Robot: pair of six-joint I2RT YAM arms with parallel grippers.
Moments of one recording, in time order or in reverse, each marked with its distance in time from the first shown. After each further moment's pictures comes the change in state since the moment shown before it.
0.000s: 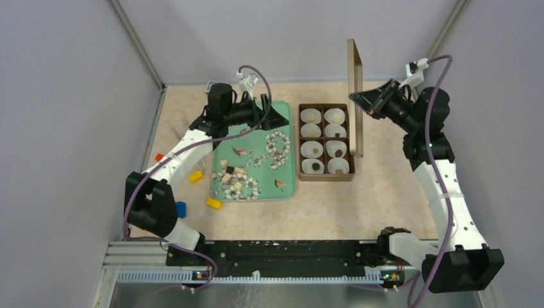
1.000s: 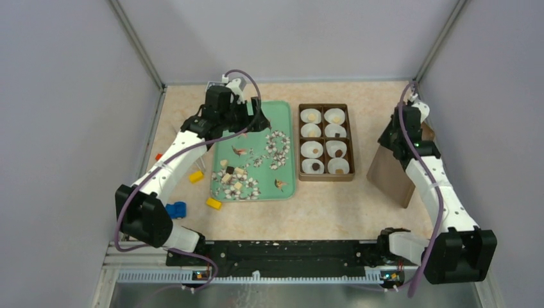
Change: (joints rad) left arm -0.011 -0.084 0.037 -0.351 -0.480 0.093; right arm 0.000 0.077 -0.169 -0.340 0.772 -0.202
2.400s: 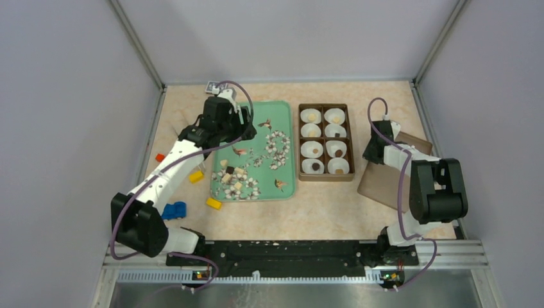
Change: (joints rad) left arm 0.005 -0.079 -0.120 -0.034 -0.224 -0.017; right arm 0.000 0.454 -0.147 0.336 -0.016 -0.003
